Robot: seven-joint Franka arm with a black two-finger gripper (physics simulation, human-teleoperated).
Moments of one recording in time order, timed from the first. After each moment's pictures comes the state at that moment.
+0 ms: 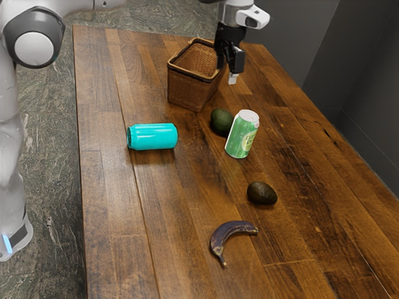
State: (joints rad) arm -0.06 0.02 0.21 -1.42 -0.06 1.58 0.09
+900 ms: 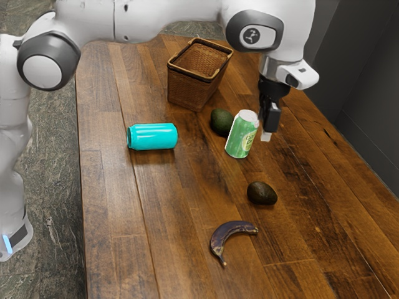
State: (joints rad) arm -0.33 0.19 0.15 -1.28 -0.04 1.59 0.11
